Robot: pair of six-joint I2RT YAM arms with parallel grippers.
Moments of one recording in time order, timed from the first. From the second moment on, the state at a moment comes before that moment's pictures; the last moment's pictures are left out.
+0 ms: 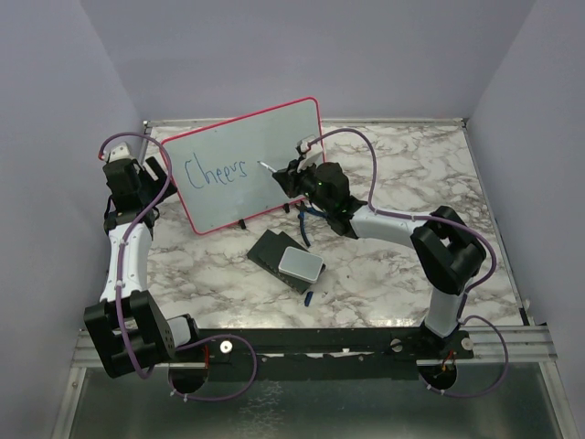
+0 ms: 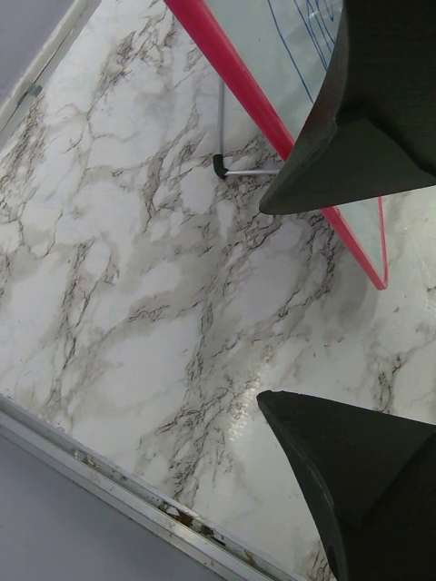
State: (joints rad) left arm 0.30 1.22 0.90 -0.17 0.08 -0.30; right arm 0.75 1.85 1.14 0.65 0.01 0.19
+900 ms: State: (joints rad) left arm 0.29 1.21 0.90 -0.17 0.08 -0.30; right arm 0.73 1.77 1.06 0.69 0.03 0.17
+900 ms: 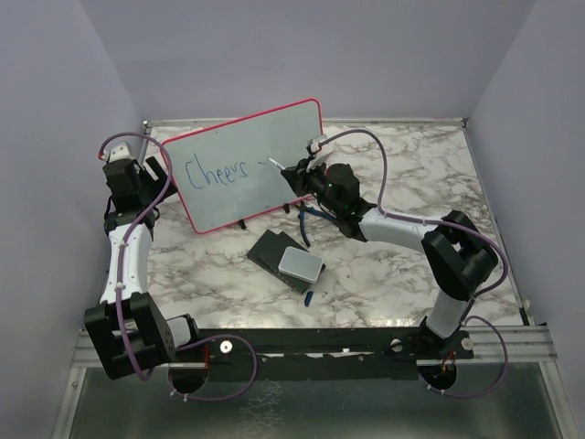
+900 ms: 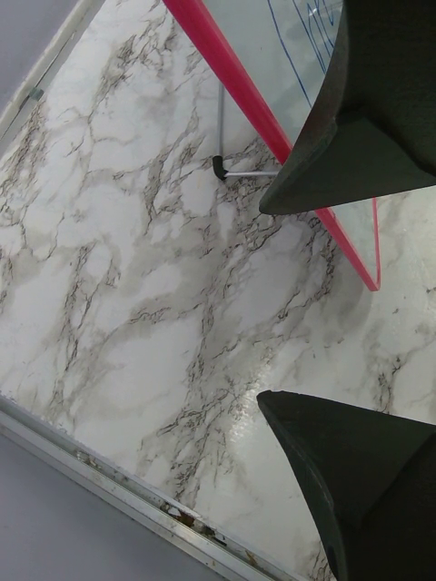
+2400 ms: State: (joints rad) left arm 0.29 1.21 0.90 -0.17 0.08 -0.30; right arm 0.73 1.84 1.08 0.65 -0.01 0.20
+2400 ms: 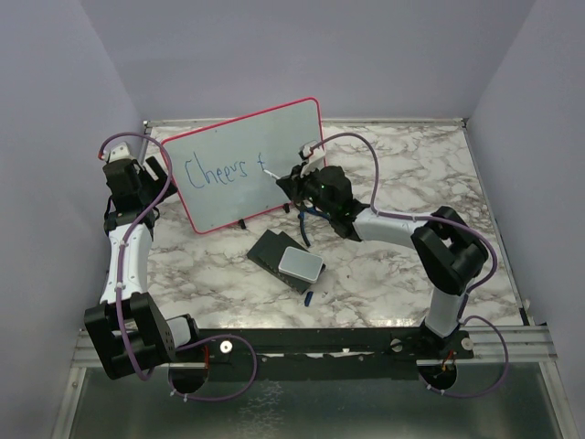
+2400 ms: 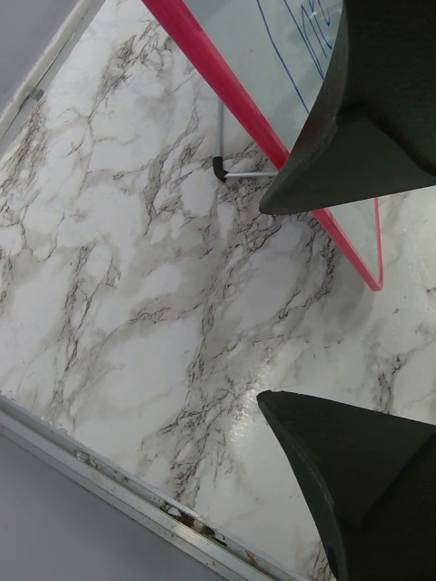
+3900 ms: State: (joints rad) left arm 0.29 1.20 0.90 -0.17 0.08 -0.30; right arm 0.73 1.79 1.08 0.66 0.05 0.18
